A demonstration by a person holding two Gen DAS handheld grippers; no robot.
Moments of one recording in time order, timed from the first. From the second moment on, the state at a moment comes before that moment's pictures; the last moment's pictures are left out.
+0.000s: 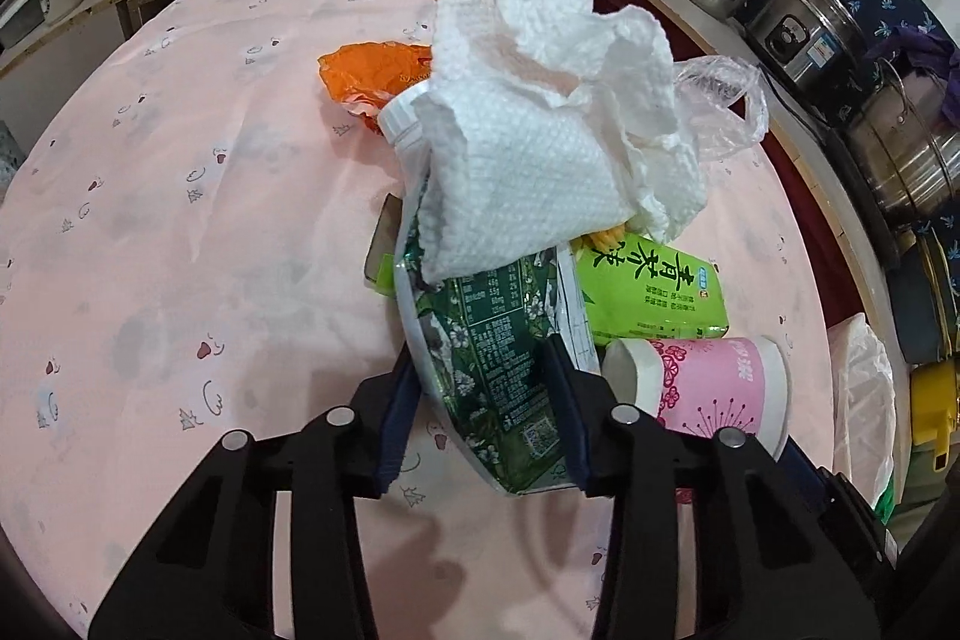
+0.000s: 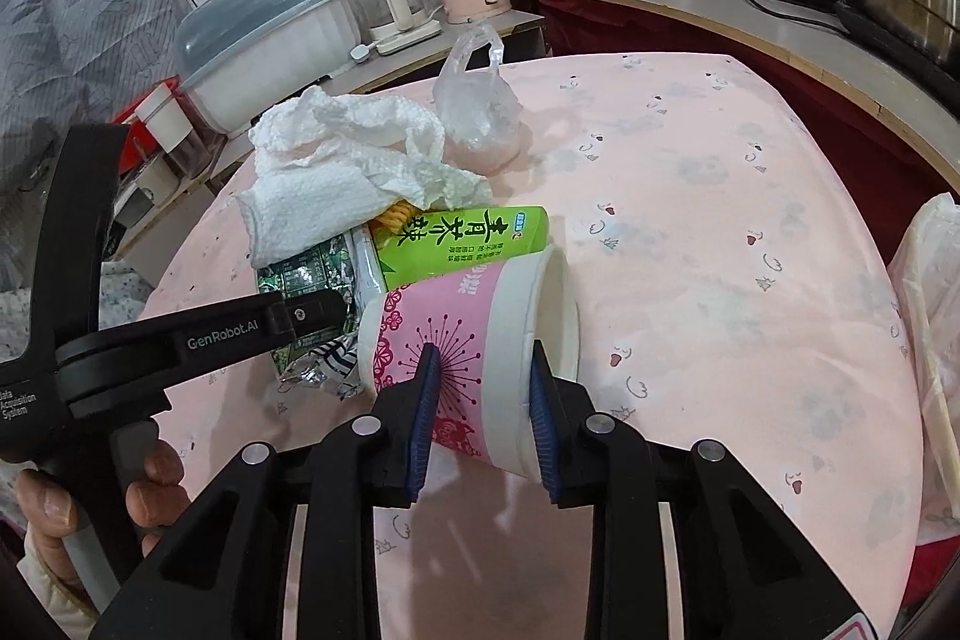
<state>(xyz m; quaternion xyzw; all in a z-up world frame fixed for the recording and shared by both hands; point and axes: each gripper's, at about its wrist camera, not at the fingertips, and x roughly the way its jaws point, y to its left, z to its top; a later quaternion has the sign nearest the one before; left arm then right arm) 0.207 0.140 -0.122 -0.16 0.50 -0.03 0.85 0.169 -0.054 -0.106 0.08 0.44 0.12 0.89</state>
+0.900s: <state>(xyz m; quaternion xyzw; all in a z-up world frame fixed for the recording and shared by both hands) 0.146 0.048 -0.093 -0.04 0.50 -0.10 0.86 0.103 -0.114 -0.066 0.11 0.39 0.08 0.91</state>
